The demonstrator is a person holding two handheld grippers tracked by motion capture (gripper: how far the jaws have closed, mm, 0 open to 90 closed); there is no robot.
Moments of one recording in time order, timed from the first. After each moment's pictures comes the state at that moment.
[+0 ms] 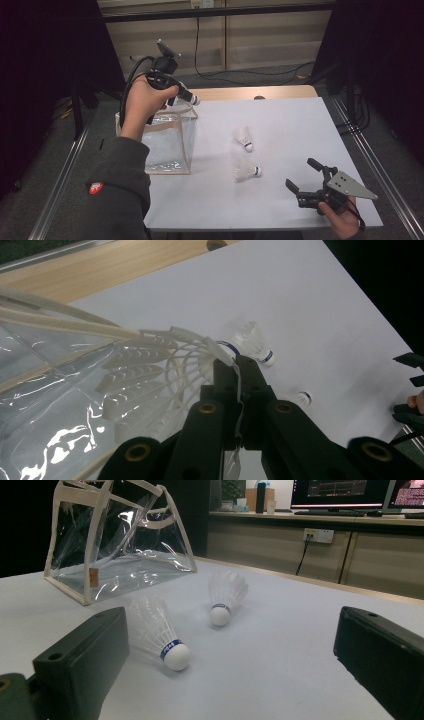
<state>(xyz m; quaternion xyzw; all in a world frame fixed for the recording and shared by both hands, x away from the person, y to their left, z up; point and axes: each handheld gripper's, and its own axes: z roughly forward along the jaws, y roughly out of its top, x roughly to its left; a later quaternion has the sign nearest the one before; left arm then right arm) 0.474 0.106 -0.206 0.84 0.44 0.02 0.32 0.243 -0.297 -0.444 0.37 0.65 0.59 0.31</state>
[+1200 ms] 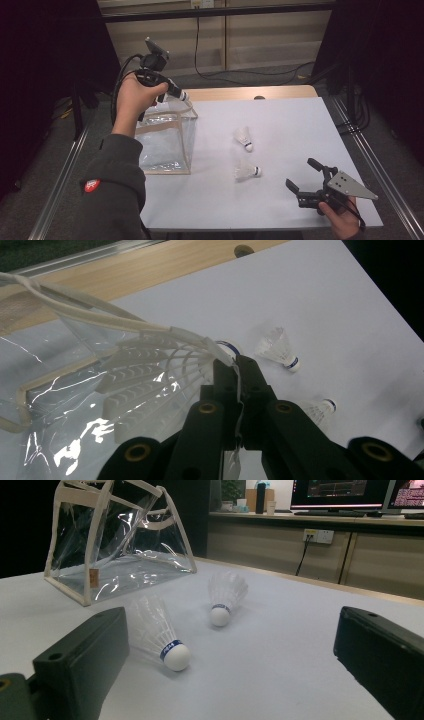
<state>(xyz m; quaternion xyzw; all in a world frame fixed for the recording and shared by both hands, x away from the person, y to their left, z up) 0.485 0.130 -0.206 0.83 0.46 0.04 0.31 0.243 -0.297 -0.444 0.37 0.65 0.59 0.31</state>
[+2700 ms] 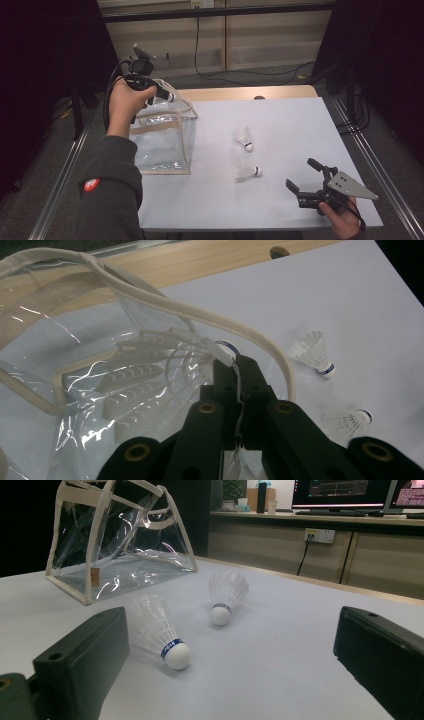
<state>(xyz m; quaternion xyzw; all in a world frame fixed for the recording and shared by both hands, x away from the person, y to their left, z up) 0.497 0.161 -0.226 0.81 0.50 0.06 0.31 0.243 -0.298 -0.444 0.37 0.65 0.59 0.31</state>
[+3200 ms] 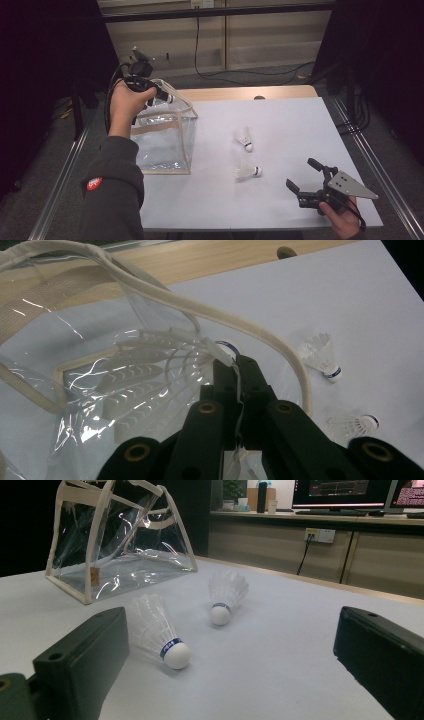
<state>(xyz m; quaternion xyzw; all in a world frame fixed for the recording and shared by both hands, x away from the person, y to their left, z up) 0.502 0.164 -0.234 0.80 0.50 0.06 0.31 0.243 -0.299 -0.444 0.37 0.65 0.59 0.31</state>
